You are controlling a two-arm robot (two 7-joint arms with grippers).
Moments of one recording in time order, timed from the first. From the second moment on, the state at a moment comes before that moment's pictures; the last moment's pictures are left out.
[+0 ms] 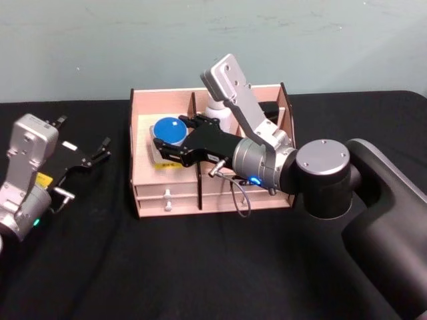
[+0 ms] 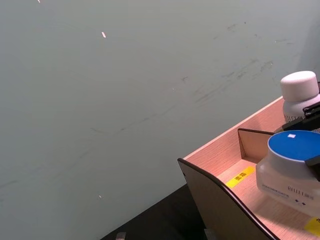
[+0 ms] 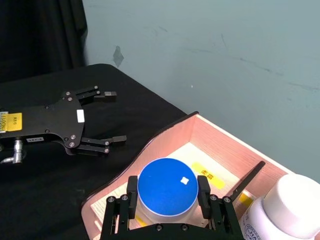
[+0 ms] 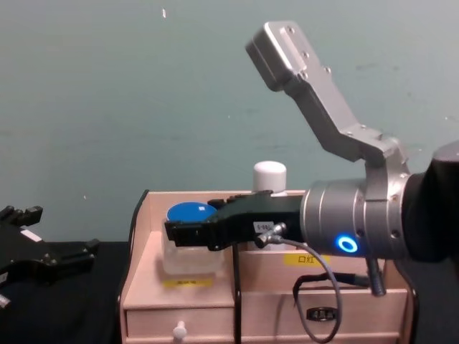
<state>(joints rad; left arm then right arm) -0.20 0.60 0.45 -1.41 -0.25 -0.12 0.03 0.45 0.18 -0.56 -1.40 0.17 0.34 0.38</state>
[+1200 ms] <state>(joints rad) -0.20 0.60 0.45 -1.41 -0.25 -0.12 0.03 0.42 0.19 -0.54 -1.44 0.16 0.30 0.37</state>
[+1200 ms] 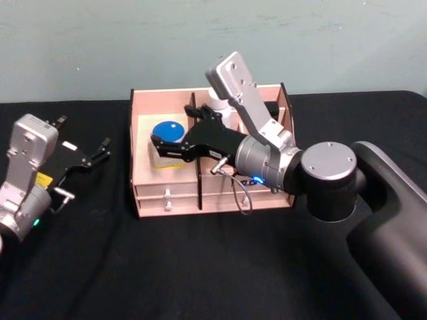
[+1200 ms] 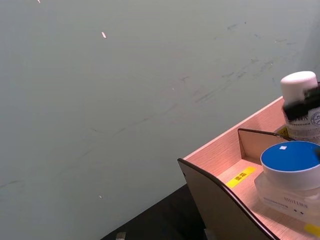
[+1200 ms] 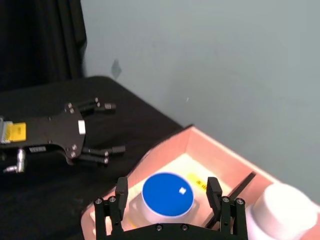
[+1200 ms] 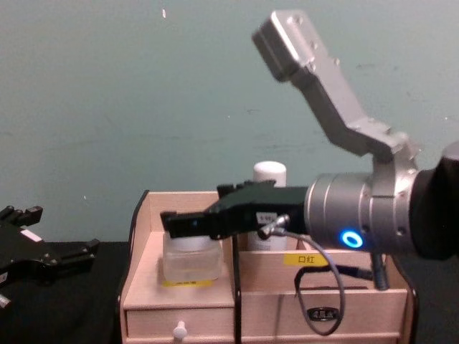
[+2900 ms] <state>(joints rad) -0.20 0.60 0.45 -1.41 -0.25 -0.12 0.03 0.00 0.31 -0.09 -1.74 0.07 0.10 0.11</state>
